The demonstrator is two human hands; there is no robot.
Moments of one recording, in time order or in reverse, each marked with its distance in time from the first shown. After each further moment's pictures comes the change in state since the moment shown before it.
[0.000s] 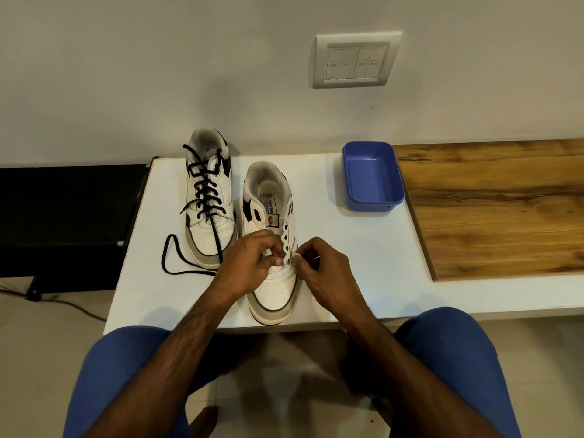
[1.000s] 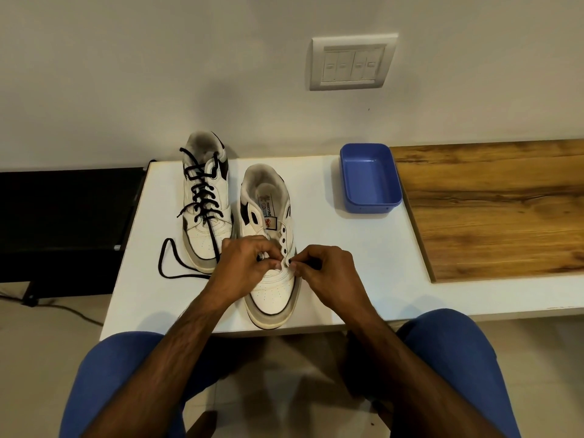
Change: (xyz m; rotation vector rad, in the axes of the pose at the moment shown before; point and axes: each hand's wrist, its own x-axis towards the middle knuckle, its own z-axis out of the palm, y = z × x) left_hand 0.001 -0.002 -0.004 0.027 0.022 0.038; right_hand 0.003 0.002 -0.009 -0.014 -0.027 -0.044
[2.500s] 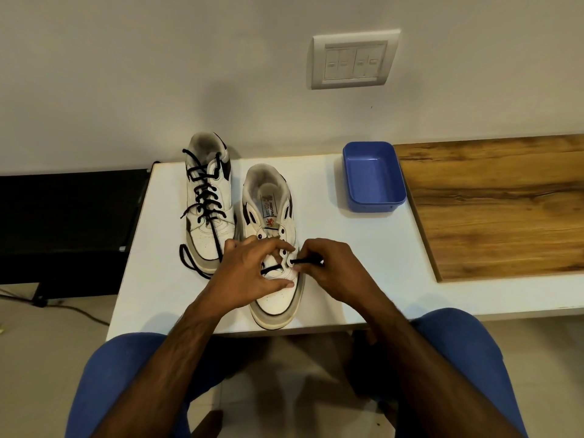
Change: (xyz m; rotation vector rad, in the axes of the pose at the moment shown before) left_hand -0.015 0.009 -0.007 0.184 -0.035 0.091; right_hand 0.015 -0.003 -0.015 -0.152 -0.158 -0.137
